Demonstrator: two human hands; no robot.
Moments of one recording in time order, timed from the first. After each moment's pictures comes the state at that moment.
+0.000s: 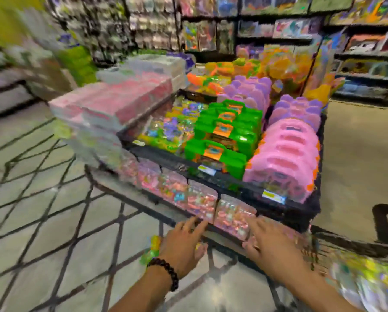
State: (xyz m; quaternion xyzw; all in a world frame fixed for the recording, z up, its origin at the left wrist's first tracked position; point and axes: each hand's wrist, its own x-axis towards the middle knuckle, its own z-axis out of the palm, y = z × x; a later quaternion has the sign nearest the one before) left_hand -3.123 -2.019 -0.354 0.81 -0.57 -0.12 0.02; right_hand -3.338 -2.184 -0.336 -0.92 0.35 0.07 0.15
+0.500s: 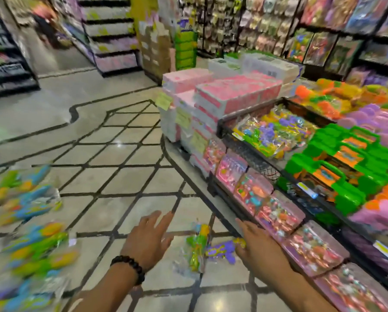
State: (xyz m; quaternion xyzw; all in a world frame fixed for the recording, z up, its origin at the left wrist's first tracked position) left_hand -2.953 -1.651 -0.356 0.94 -0.31 -0.08 0.09; right_hand -3.100 -1.948 -0.338 -0.97 0.15 0.11 0.13
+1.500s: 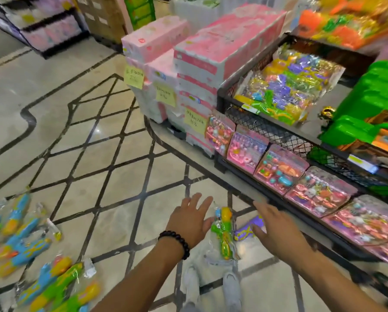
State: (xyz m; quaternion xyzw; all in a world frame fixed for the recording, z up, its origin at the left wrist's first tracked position) left_hand -2.683 -1.761 -0.428 0.87 -0.47 -0.17 0.02; right_hand -2.875 -1.960 -0.426 -0.91 0.31 0.15 0.22
